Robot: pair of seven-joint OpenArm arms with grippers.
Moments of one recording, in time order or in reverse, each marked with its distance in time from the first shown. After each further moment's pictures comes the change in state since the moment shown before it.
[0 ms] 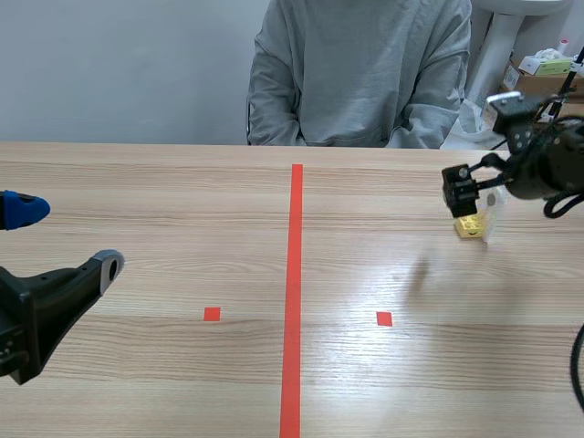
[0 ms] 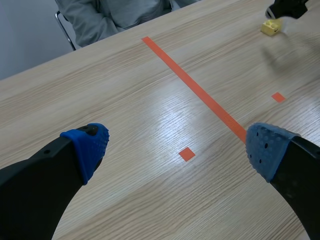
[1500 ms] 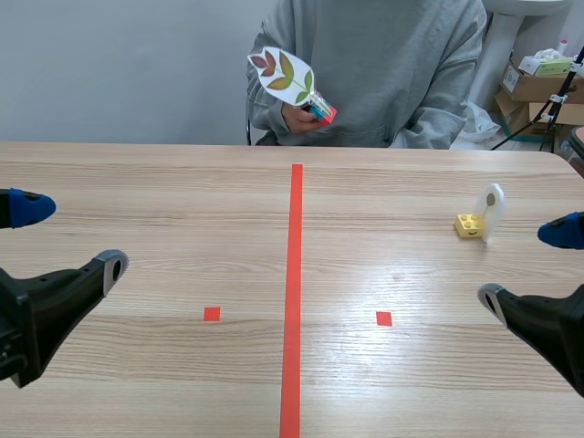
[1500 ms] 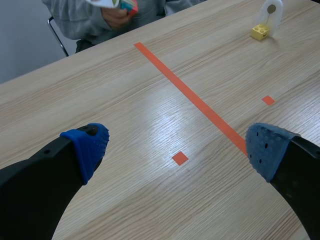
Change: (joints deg) left arm 0.0 0.0 0.0 0.0 -0.1 -1.6 -1.1; right arm -68.7 10.3 25.2 69.9 18.0 21.9 7.7
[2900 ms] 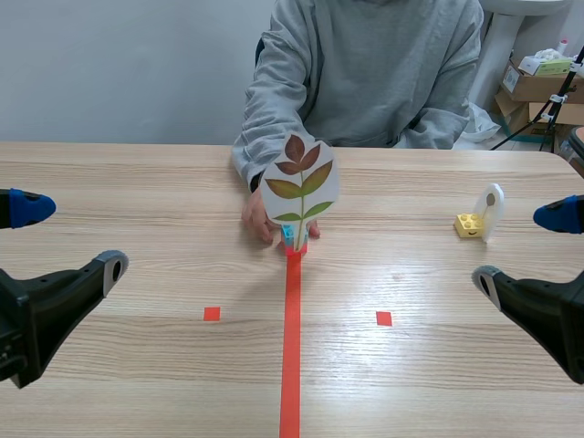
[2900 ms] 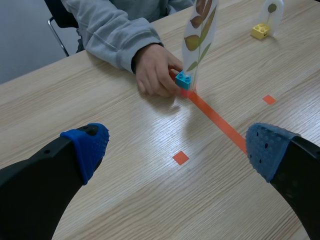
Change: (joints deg) left arm 0.0 0.0 0.0 0.0 0.2 0.0 0.0; right arm 0.0 0.0 0.0 -0.1 0.0 -0.2 5.1
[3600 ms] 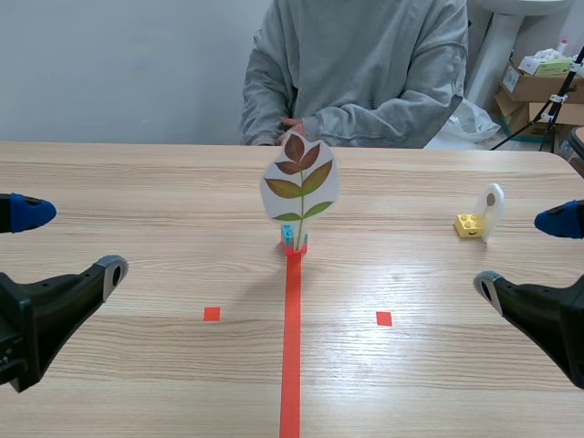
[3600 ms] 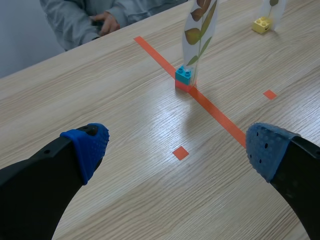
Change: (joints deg) left arm 0.0 0.0 0.0 0.0 0.0 0.0 1.2; right arm 0.0 0.0 0.0 0.0 -0.2 0.0 -1.4
